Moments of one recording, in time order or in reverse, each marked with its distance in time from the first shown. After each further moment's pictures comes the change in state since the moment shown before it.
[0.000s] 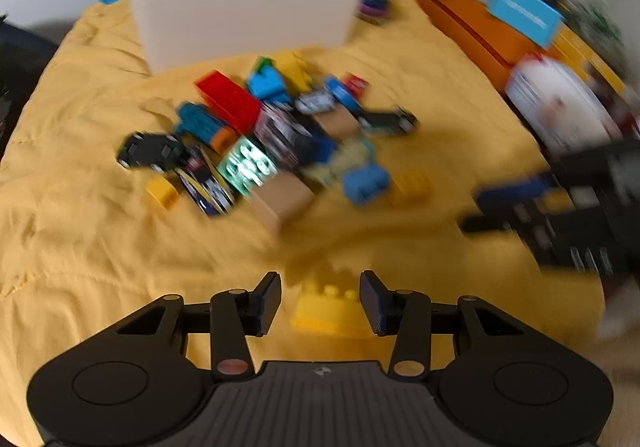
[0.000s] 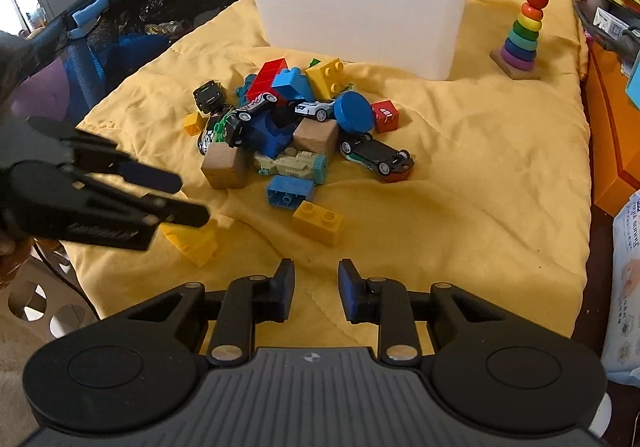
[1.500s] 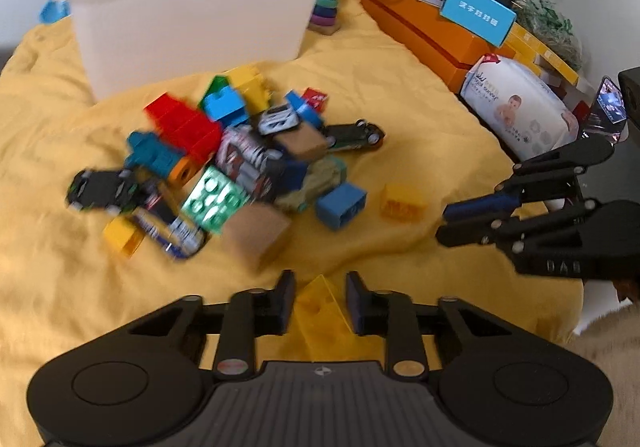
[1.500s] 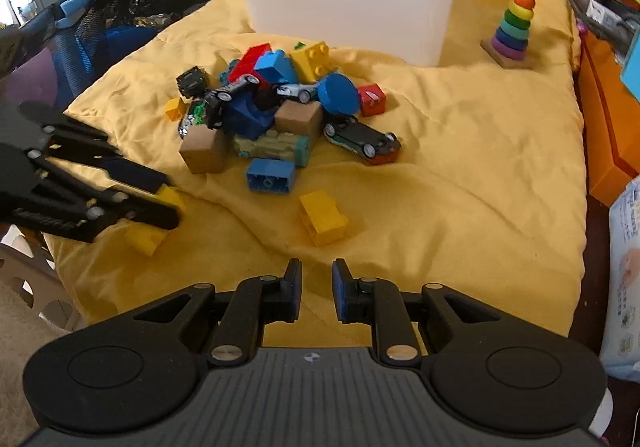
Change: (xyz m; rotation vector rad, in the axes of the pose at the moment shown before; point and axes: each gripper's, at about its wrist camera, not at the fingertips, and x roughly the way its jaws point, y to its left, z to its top) left arm 0.023 0.019 0.023 0.097 -0.044 -0.185; right arm 0.010 -0.001 -0.008 -0.008 0.007 -0.042
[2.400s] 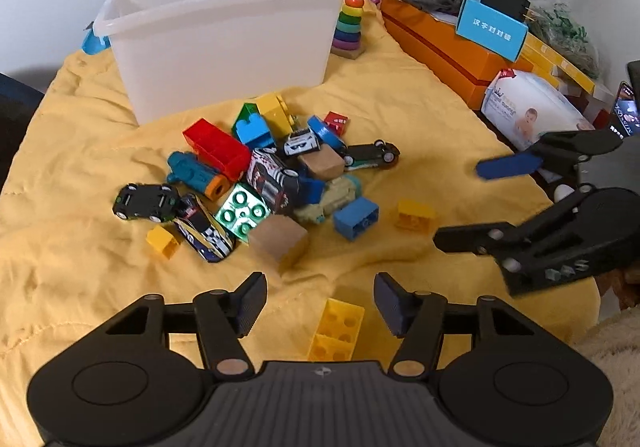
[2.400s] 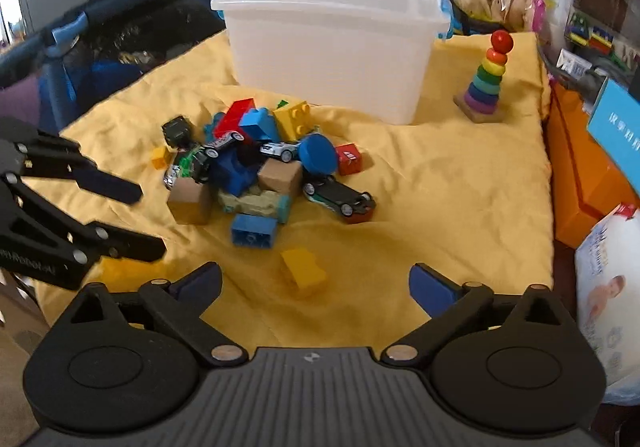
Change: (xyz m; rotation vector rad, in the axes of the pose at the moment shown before) left arm -0.028 -0.016 -0.009 -0.004 -0.063 0.140; right arm -0.012 0.004 0.007 0.000 -0.143 -0.090
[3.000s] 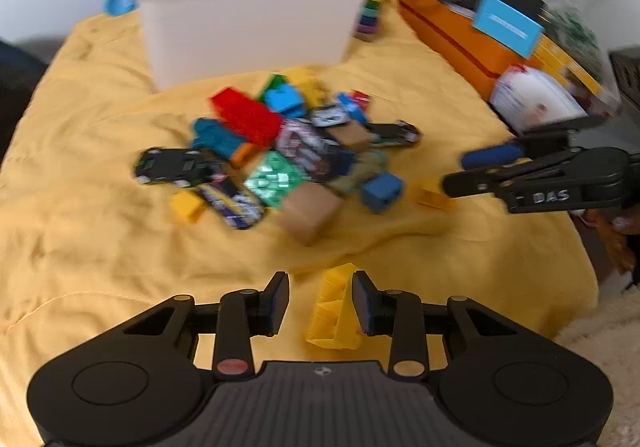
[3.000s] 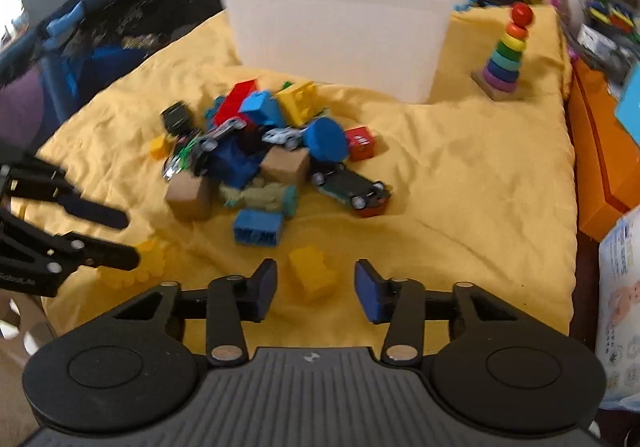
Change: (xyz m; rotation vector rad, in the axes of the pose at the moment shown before) left arm -0.004 0.030 -0.013 -0.065 0.055 -0.014; right arm 0.018 -0.008 0.013 0.037 0.085 0.042
